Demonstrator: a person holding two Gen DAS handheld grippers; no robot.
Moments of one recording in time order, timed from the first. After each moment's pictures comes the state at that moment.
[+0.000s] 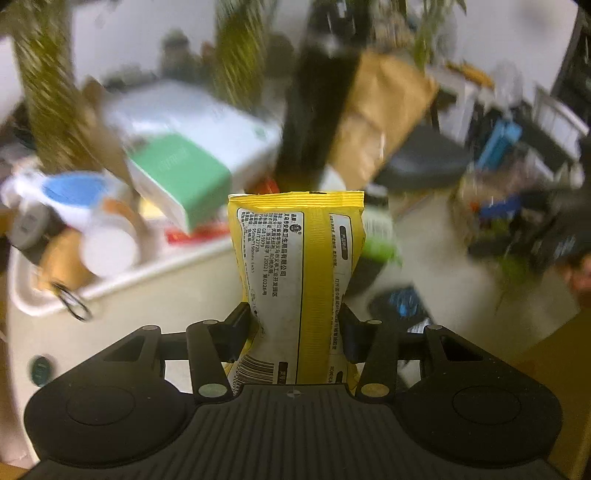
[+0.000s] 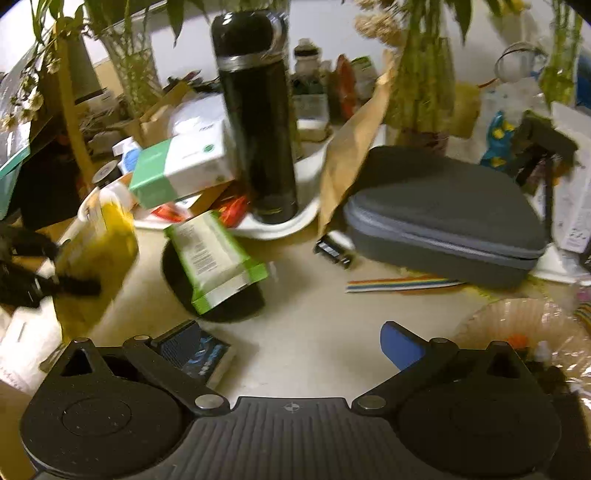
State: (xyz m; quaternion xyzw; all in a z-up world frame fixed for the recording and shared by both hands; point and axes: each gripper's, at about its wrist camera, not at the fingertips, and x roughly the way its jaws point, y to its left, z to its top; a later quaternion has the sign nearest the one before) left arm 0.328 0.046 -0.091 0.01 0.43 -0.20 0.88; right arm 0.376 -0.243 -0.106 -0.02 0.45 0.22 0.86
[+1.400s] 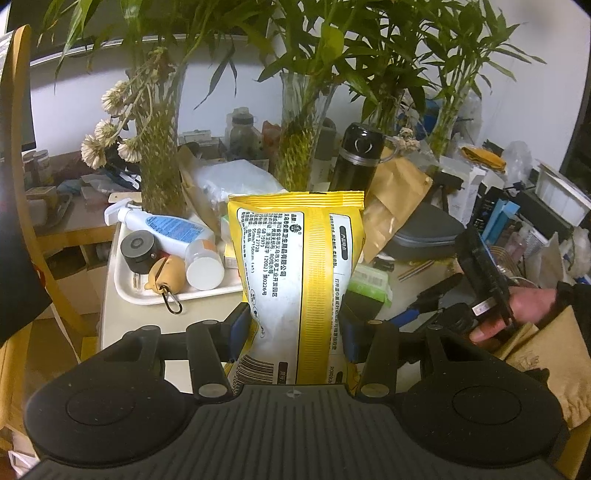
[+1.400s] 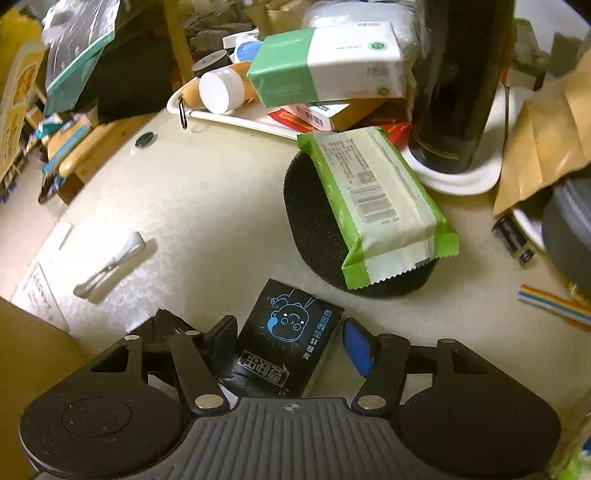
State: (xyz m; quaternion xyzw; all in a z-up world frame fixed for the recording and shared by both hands) left arm 0.229 0.085 -0.016 -0.03 0.34 -0.12 0.93; right arm 0.390 -0.149 -0.159 -0.12 0.51 0.38 0.76
